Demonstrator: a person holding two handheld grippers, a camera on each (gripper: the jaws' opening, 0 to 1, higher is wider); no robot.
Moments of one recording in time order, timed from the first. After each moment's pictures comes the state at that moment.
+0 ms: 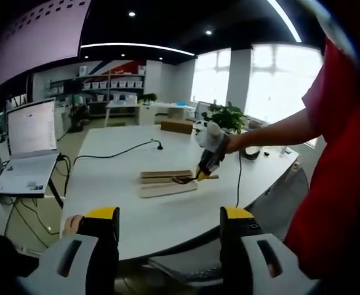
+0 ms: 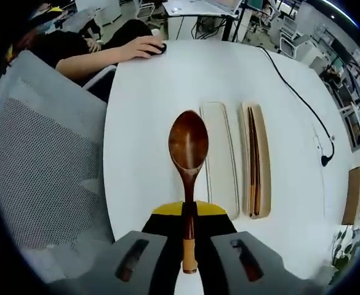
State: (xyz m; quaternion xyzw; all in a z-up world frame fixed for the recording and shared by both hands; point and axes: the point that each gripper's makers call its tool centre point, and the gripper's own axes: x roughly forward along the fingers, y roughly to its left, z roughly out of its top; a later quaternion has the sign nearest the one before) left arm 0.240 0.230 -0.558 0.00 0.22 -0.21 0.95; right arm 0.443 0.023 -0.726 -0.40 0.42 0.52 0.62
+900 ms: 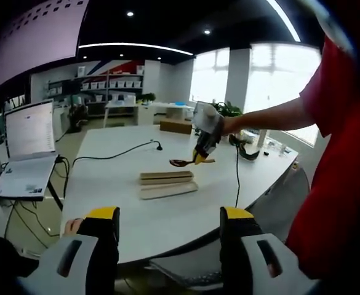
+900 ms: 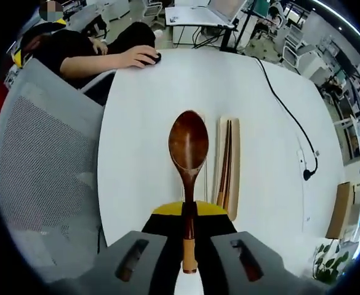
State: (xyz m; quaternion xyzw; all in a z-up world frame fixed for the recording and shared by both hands) left arm 0.247 0.230 -0.557 0.00 0.22 -0.21 0.95; right arm 0.482 0.022 -0.678 -0.43 0.40 0.53 0.61
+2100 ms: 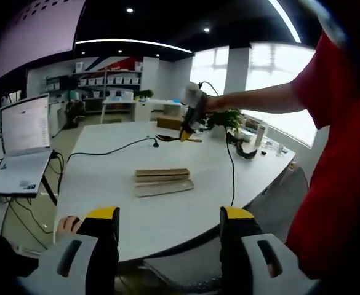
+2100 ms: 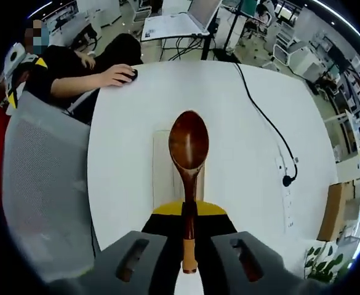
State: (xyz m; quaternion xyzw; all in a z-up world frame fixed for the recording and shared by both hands) left arm 0.252 0.220 -0.566 -0.01 0.23 -0.22 0.95; right arm 0.542 0.031 -0.645 -0.40 0.41 0.52 0.63
